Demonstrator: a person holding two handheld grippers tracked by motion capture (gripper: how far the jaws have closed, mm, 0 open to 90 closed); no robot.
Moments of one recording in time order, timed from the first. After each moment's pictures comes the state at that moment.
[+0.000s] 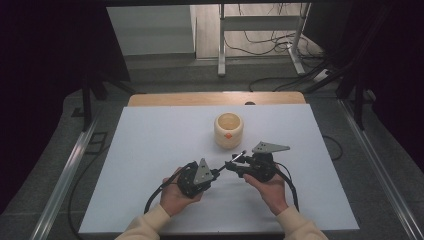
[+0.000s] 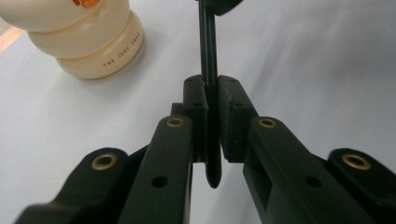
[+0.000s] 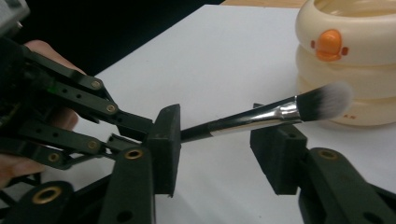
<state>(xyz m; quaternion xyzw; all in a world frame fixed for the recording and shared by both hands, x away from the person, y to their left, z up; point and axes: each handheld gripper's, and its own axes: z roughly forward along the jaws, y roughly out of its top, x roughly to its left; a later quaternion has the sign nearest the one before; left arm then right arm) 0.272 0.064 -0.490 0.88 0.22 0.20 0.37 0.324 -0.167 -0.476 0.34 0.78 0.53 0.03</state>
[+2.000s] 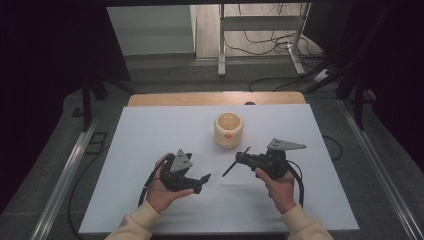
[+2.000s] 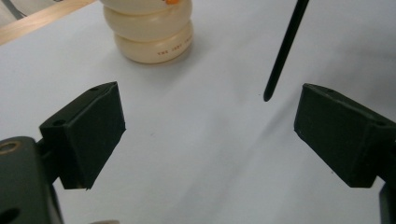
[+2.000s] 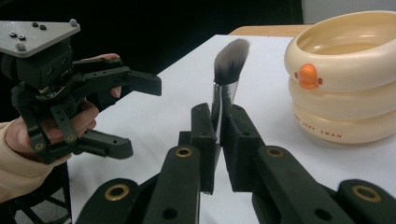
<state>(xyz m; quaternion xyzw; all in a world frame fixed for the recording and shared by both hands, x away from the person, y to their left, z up) 0.276 0.111 -0.477 0.82 0.33 0.18 0.42 0.325 -0.195 -0.462 0.33 0.75 0.58 0.02</state>
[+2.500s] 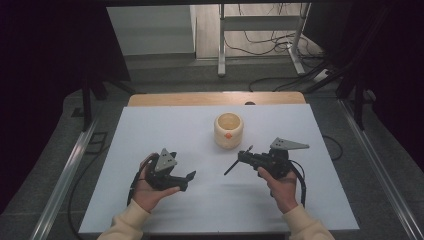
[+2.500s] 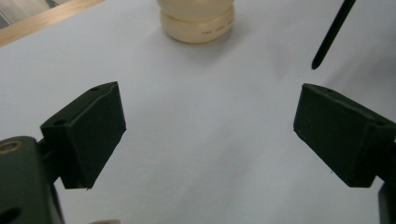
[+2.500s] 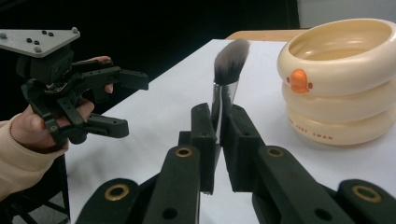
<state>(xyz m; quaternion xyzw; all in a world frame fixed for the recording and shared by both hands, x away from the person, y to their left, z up) 0.273 0.148 -0.480 0.81 0.37 0.20 0.41 0.326 -0.201 -0.459 0.33 0.74 0.58 0.02</state>
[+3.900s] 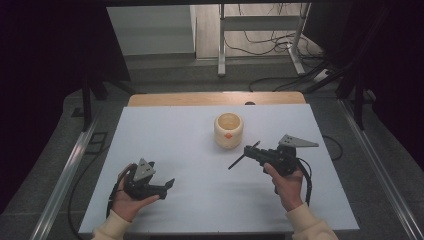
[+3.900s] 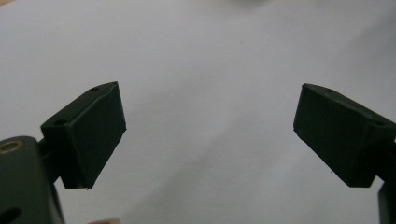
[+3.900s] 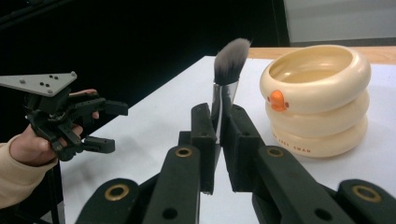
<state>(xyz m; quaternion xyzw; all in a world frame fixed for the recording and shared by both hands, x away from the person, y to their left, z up) 0.250 0.197 -0.501 0.81 0.41 0.21 0.37 0.327 -0.215 -0.447 0.34 0.72 0.60 0.04</state>
